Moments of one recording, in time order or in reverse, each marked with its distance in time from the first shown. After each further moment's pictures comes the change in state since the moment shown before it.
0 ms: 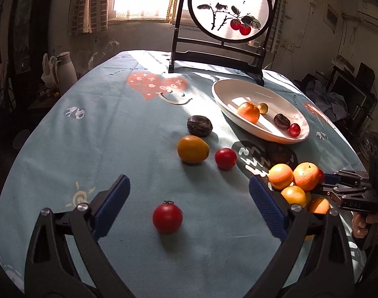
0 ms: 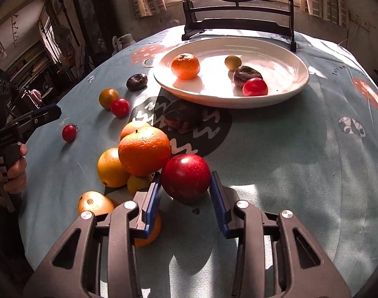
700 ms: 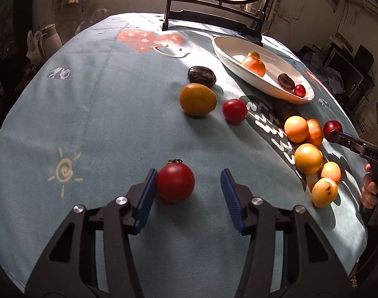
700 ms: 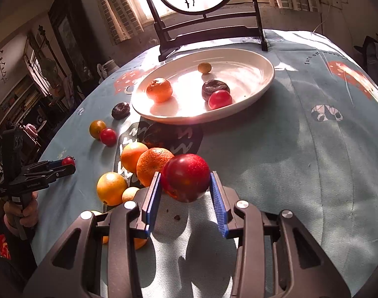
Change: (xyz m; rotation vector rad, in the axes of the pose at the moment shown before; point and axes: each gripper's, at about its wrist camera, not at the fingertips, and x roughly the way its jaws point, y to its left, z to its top) left arm 0.031 0.011 -0.021 0.017 0.212 -0.067; right arm -0.019 -0.023 0.001 0.139 -0.081 -0.011
